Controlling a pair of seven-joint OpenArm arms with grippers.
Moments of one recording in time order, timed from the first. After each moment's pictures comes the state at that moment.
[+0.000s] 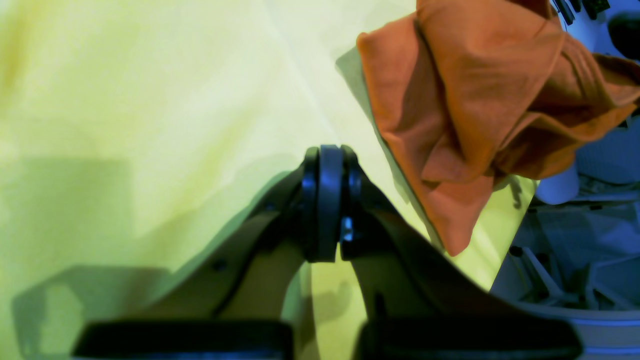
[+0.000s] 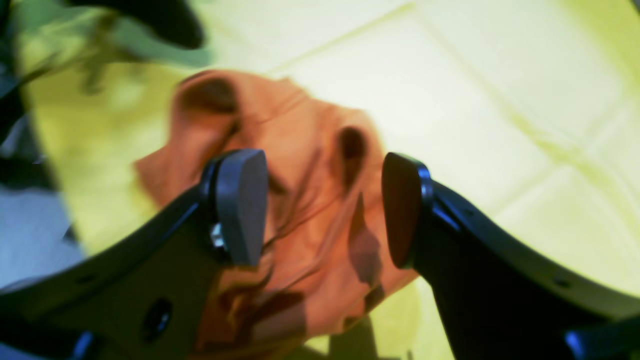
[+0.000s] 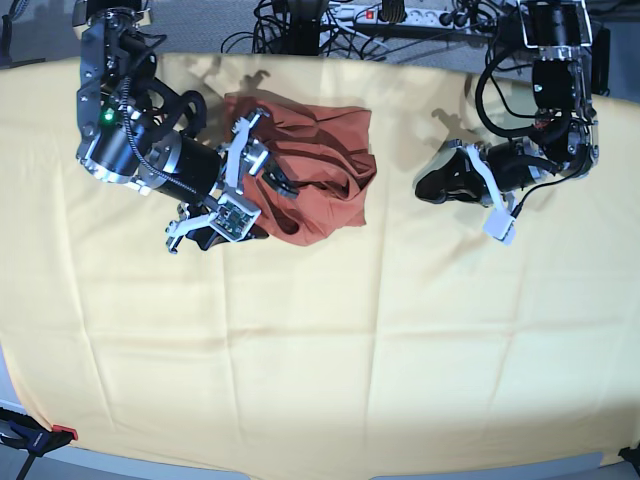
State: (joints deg) left arm 4.1 -21.4 -11.2 88.1 -65.0 -43.7 65.8; right arm -4.0 13.7 -5.8 123.2 31.8 41.9 -62.0
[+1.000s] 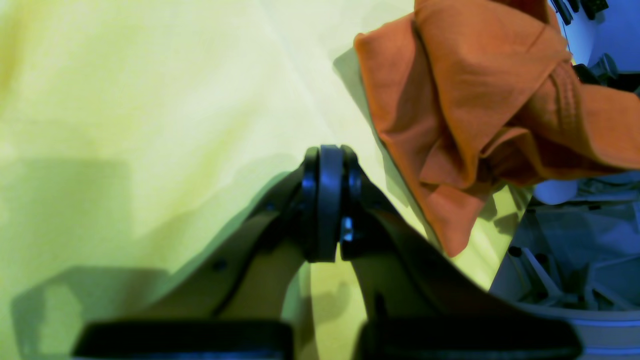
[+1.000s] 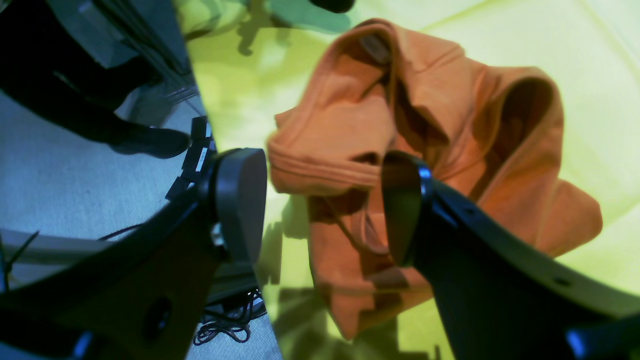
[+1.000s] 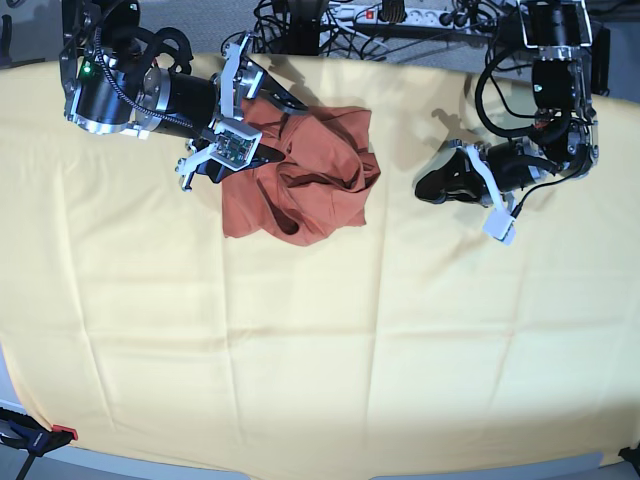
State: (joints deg) left arm 4.1 -21.4 -11.2 88.1 -65.2 -43.7 65.8; right arm -14.2 17.6 -6.0 131.5 44.8 41.8 -68.4
